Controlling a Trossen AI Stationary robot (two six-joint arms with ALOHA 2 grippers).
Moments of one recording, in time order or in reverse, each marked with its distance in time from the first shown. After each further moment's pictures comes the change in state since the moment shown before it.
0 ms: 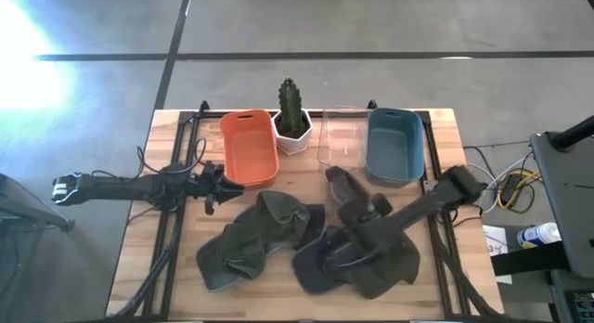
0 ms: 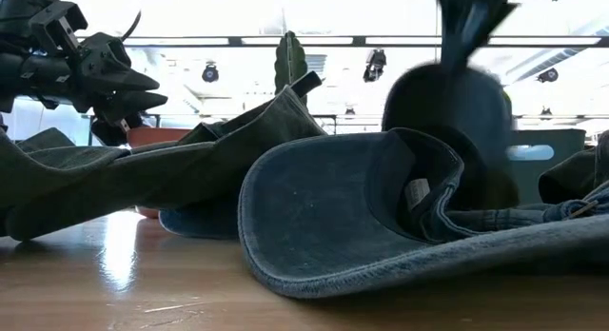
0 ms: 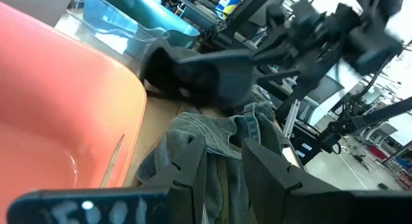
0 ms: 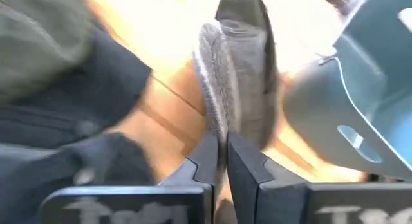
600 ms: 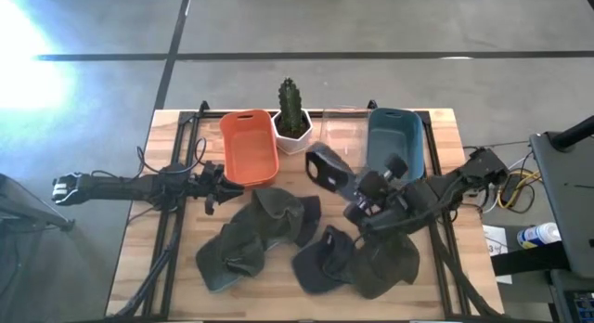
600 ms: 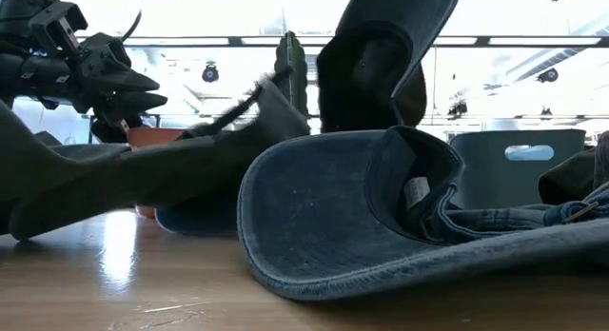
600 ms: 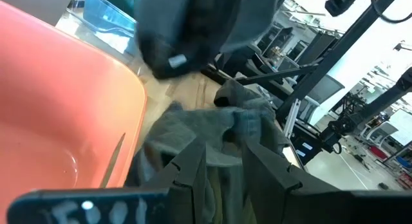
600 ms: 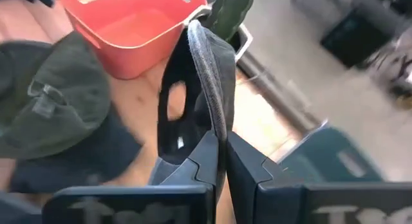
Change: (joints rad) left arm 0.000 0.000 0.000 -0.003 0.000 0.000; right arm -0.046 -0.258 0.108 -0.017 0.294 -0.480
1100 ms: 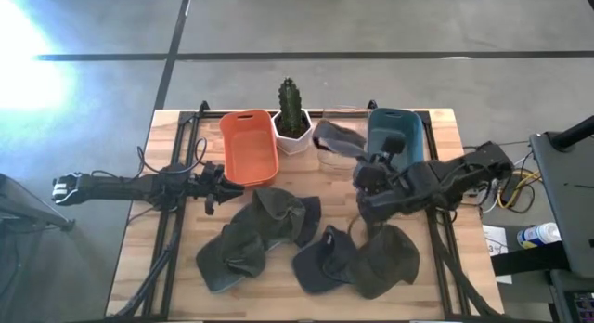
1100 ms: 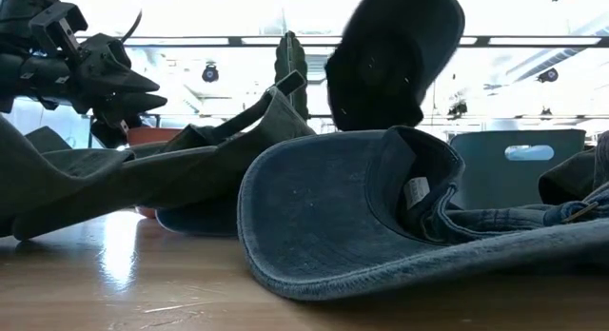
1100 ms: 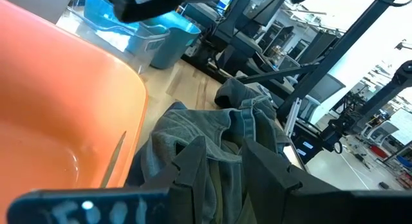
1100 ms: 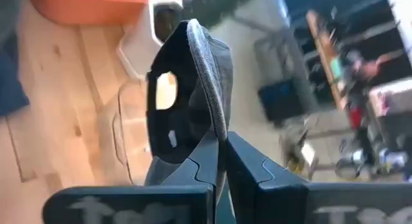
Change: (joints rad) left arm 0.000 0.000 0.000 -0.005 0.000 0.000; right arm -0.116 -0.079 -0.076 -0.002 0.081 -0.571
